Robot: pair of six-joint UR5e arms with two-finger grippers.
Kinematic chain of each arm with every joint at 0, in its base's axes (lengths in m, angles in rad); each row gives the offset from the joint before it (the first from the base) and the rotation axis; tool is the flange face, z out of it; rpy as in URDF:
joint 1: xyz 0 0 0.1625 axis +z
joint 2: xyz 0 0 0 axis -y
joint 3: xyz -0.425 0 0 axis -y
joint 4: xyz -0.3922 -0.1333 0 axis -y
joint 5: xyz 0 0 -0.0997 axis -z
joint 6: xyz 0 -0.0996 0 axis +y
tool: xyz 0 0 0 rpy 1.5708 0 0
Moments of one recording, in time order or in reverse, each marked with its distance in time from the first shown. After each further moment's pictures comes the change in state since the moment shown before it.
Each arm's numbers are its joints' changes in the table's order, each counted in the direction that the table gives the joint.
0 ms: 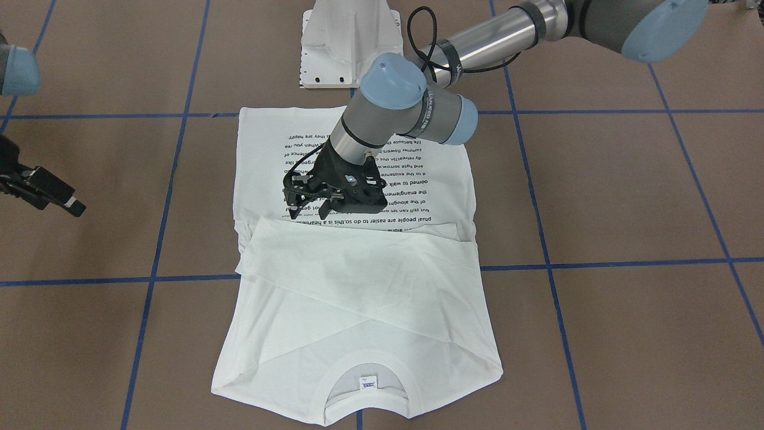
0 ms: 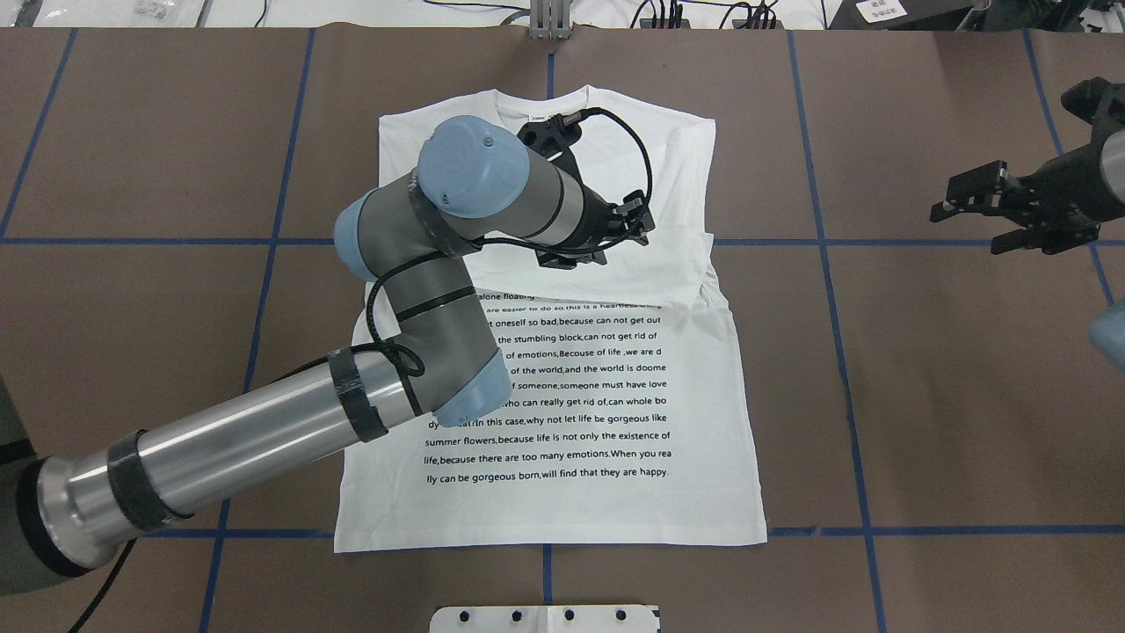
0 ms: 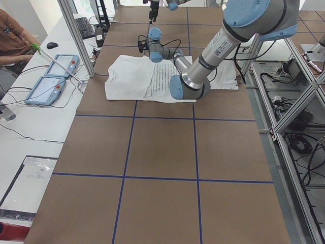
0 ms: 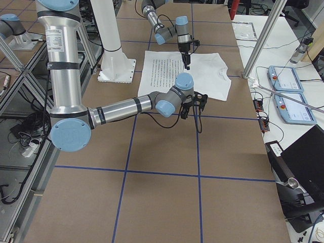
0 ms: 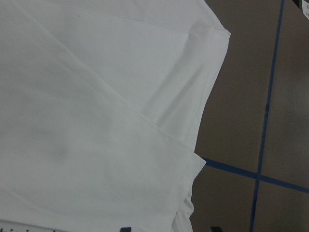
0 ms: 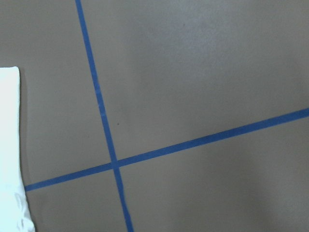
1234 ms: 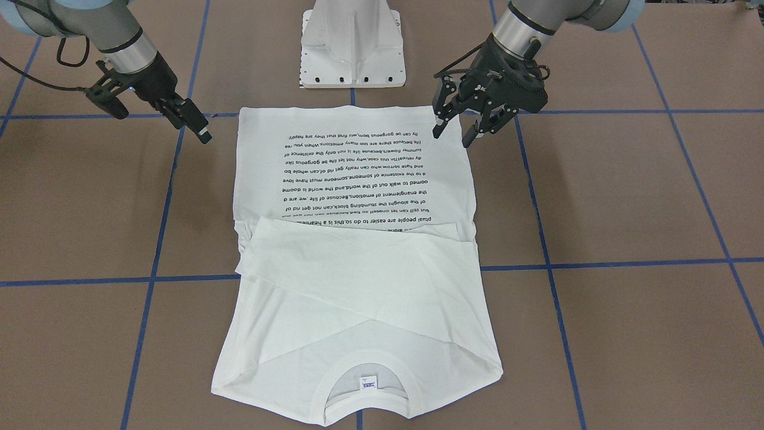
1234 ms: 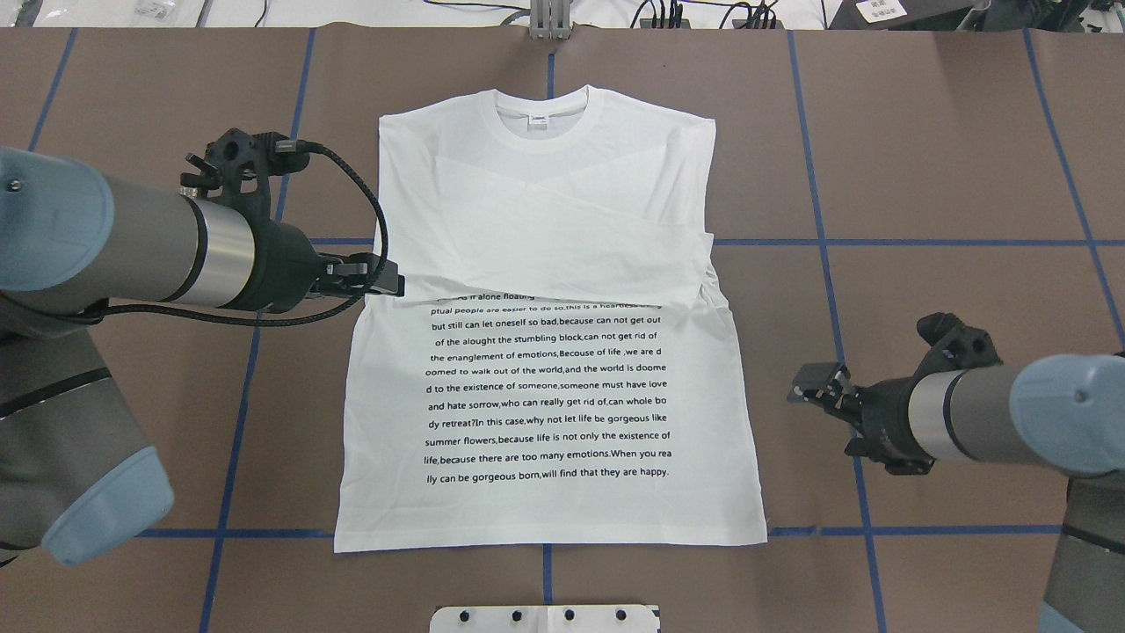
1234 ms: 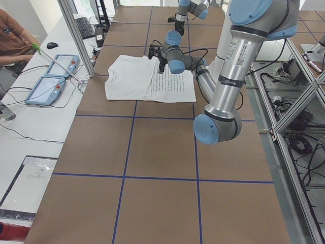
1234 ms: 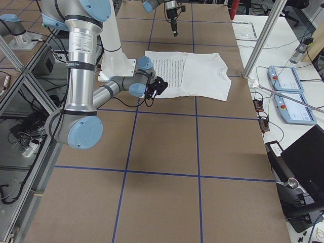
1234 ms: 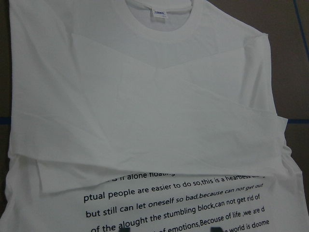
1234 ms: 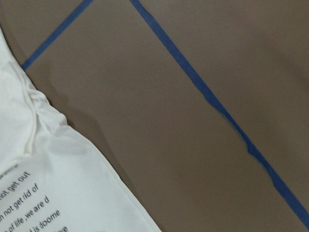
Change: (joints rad) left arm -0.070 0.548 -0.719 0.259 -0.010 -0.328; right arm -0.662 -0.158 0.303 -0.016 -0.546 -0.727
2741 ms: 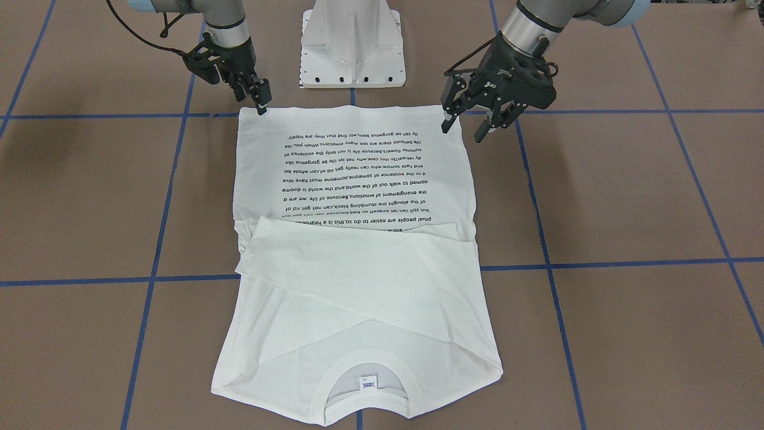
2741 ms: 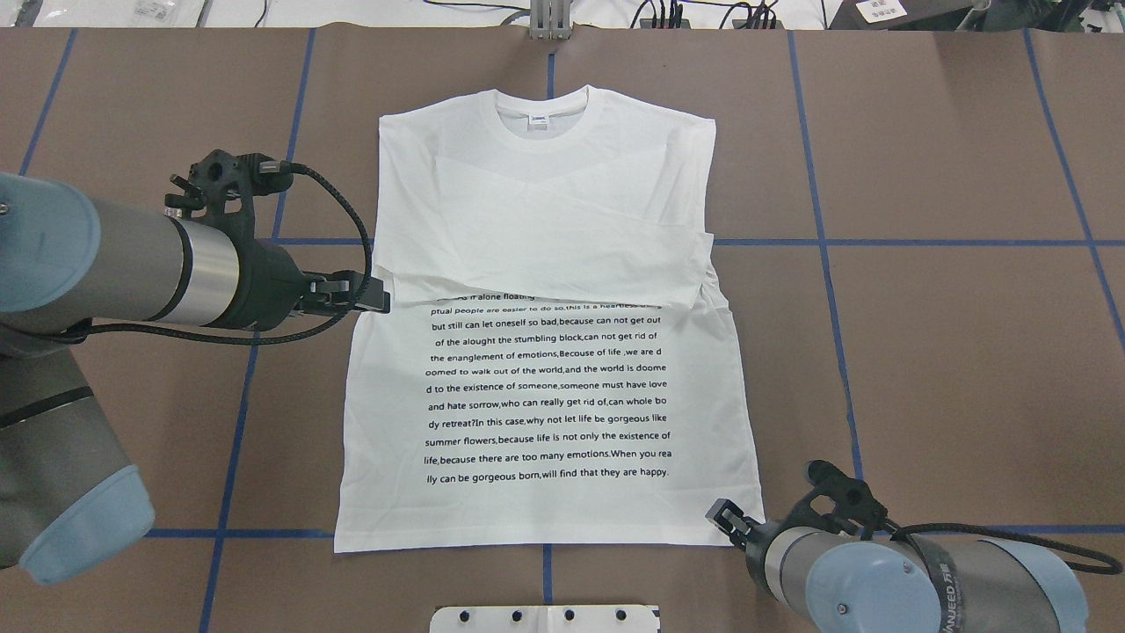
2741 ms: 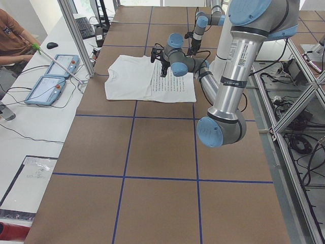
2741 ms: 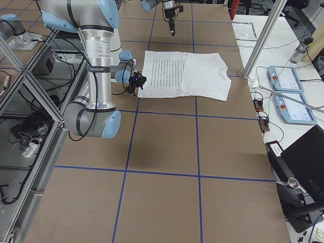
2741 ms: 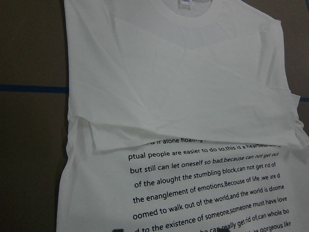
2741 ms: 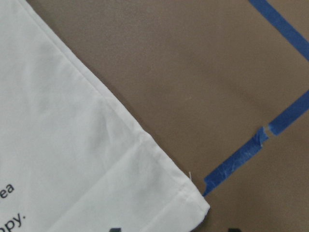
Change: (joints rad) left arm 0.015 0.042 -0.015 0.007 0.006 0.014; right arm -0.345 0.186 -0.013 -0.379 -0.265 -0.217
